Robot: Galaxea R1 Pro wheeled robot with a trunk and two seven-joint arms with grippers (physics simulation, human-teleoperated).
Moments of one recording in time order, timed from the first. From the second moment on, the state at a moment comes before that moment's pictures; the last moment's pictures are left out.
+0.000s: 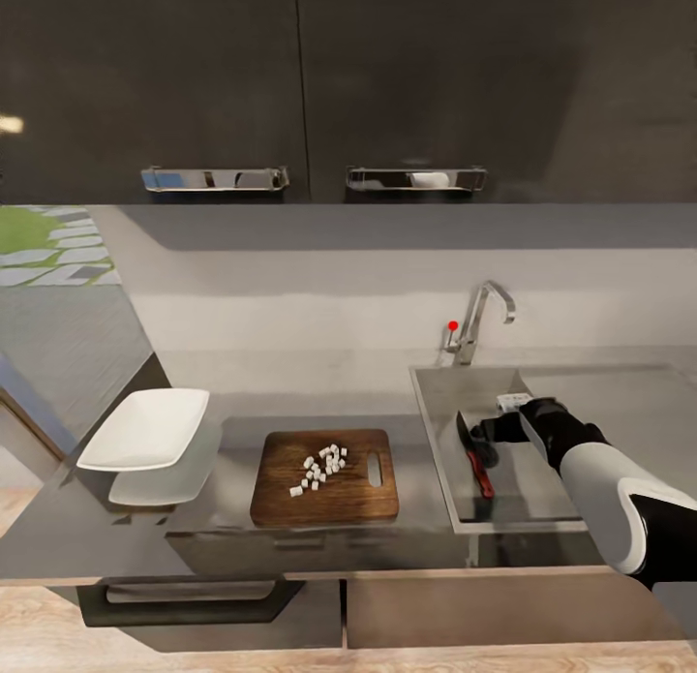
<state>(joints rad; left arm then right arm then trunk) -0.24 -0.01 -0.07 0.07 0.20 -0.27 0.06 -1.13 -0.18 -0.22 -0.24 0.41 0.53 0.31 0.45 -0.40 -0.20</state>
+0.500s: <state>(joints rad) -0.24 -0.01 -0.07 0.07 0.20 -0.27 0.06 -1.13 -0.19 -0.22 -0.40 0.41 0.55 0.44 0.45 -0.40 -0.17</state>
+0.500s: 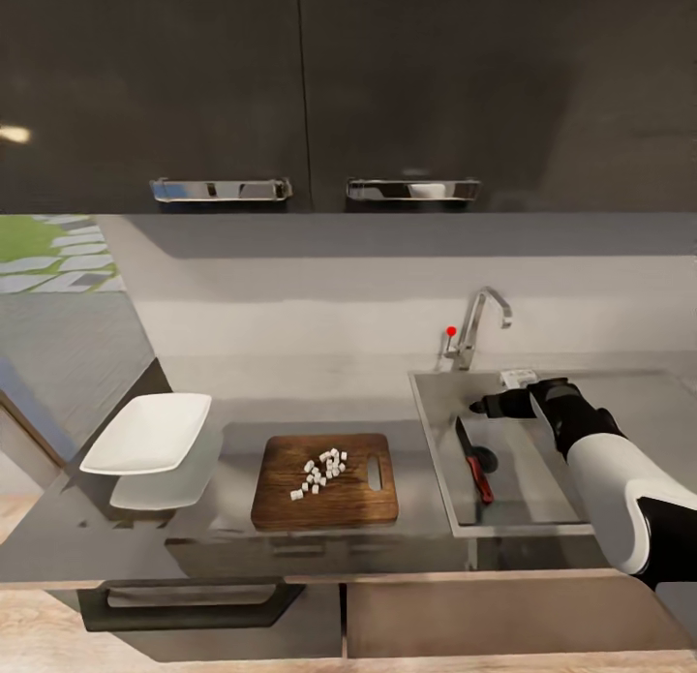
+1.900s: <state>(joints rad) -0.24 -0.02 -0.07 0.08 0.20 -0.27 0.06 -1.13 -0.19 -0.22 -0.41 0.41 0.56 0.44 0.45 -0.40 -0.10</state>
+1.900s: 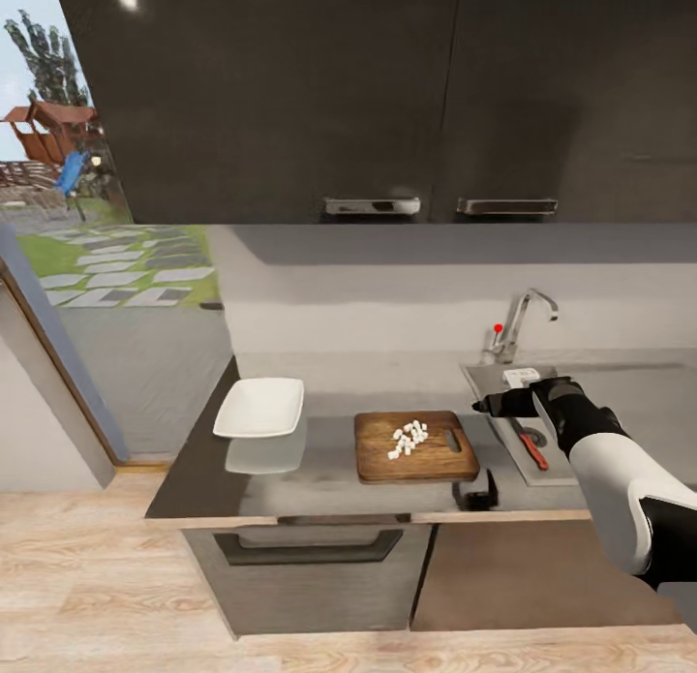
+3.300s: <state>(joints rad) -0.24 -0.02 -0.07 0.08 0.20 -0.27 0.06 -1.13 -0.18 -0.21 -0.40 0.41 0.56 0.44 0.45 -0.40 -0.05</state>
